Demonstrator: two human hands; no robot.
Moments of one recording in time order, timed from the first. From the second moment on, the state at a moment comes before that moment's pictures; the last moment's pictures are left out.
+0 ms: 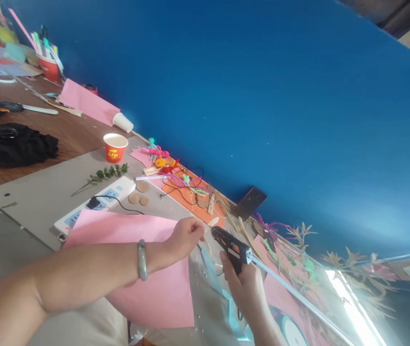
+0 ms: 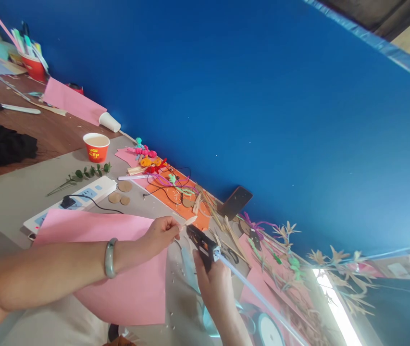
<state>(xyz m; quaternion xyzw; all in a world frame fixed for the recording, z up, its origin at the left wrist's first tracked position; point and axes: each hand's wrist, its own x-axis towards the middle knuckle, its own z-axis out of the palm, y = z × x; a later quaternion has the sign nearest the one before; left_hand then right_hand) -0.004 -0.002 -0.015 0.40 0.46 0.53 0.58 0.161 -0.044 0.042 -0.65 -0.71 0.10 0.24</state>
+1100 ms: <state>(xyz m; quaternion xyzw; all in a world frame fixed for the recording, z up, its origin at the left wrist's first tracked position) -0.016 -0.008 0.001 0.43 0.46 0.54 0.56 0.176 -0.055 0.042 -0.64 -0.66 0.25 0.31</state>
